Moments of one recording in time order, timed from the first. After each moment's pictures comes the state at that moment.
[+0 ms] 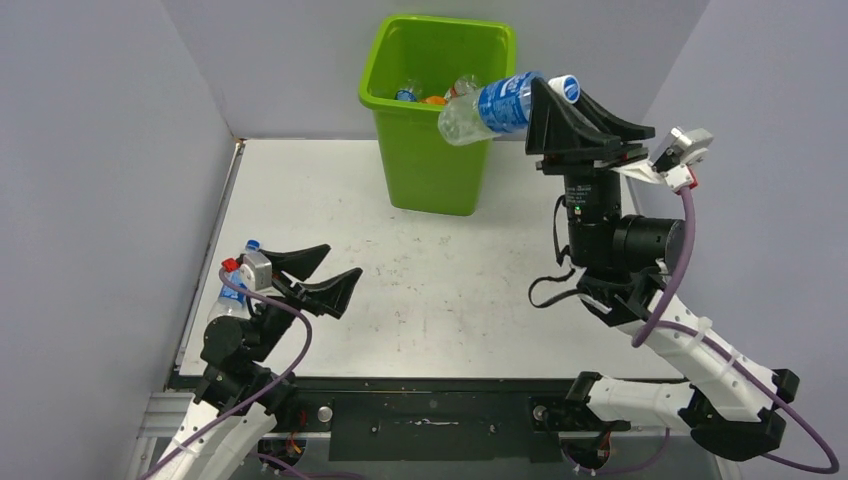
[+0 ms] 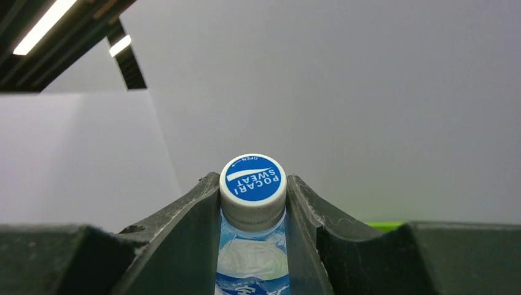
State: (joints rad) left arm -0.50 0.26 0.41 0.17 0.15 -0.43; right arm 0.94 1.04 1.36 0.50 0.43 -0.06
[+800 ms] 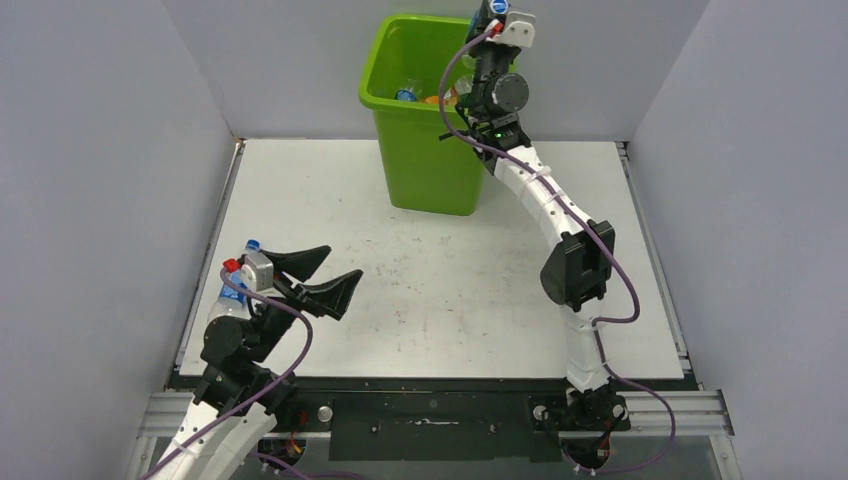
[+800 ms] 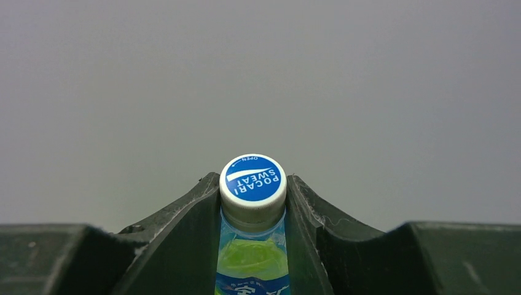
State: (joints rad) left arm -0.50 0.26 0.41 0.15 0.15 -0.43; right arm 0.51 2.13 2.19 0.71 0.51 -0.26
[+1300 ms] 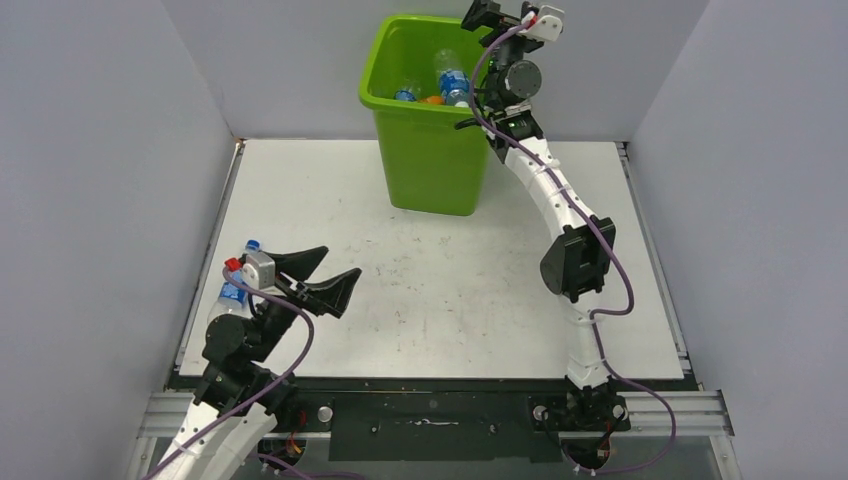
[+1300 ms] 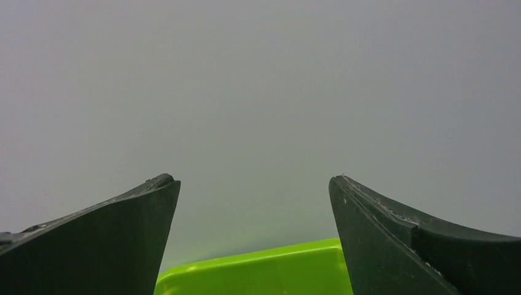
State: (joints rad) left arm -0.49 0.26 0.41 0.12 0.14 -0.41; right arm 0.40 2.24 2.36 0.60 0.46 0.07
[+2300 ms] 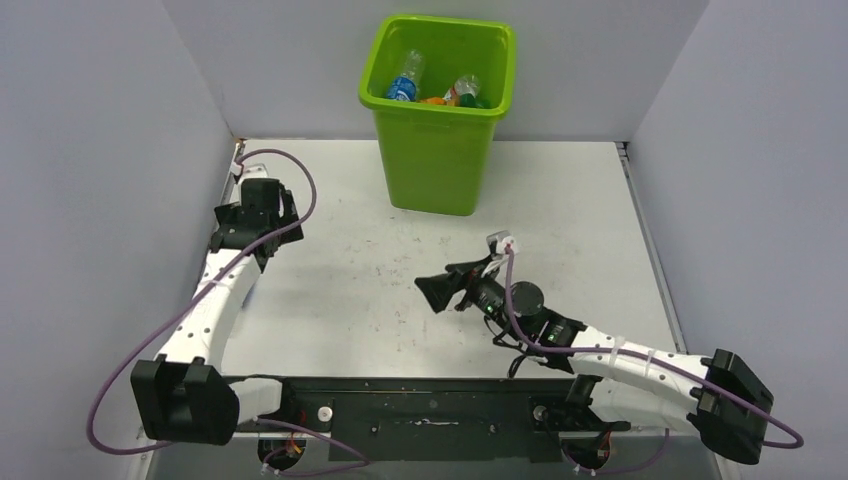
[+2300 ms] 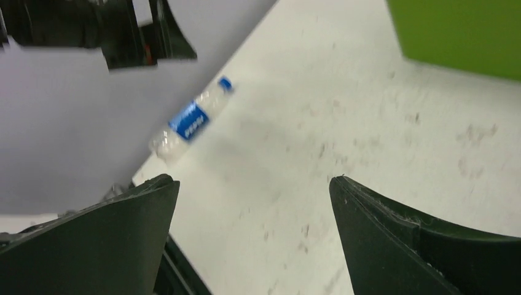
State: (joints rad) left arm -0.11 1.19 1.05 -0.62 -0.47 -0.30; right arm 0.96 0.98 0.51 0.51 0.21 0.54
